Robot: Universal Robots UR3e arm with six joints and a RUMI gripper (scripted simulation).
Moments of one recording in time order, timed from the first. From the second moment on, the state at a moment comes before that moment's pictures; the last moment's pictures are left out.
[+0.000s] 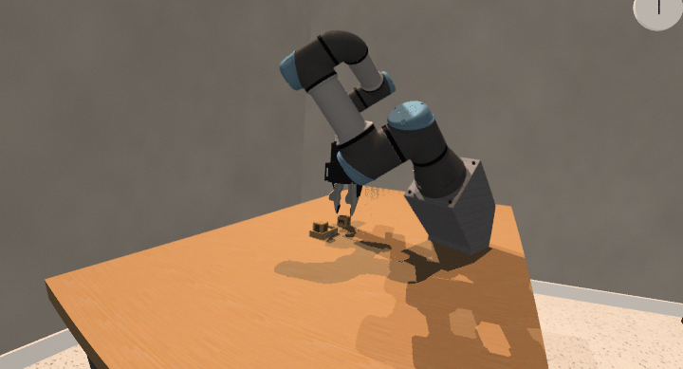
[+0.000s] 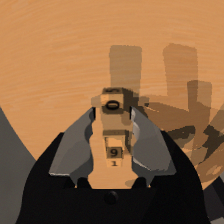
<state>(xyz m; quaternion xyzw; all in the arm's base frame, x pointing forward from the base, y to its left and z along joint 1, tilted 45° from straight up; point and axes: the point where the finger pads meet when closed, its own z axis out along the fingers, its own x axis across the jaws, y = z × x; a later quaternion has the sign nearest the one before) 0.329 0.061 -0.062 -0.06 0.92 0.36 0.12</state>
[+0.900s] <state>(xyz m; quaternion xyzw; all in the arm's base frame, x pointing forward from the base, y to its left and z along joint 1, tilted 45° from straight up) 0.317 0.017 -0.016 -0.06 0.92 0.36 0.12</state>
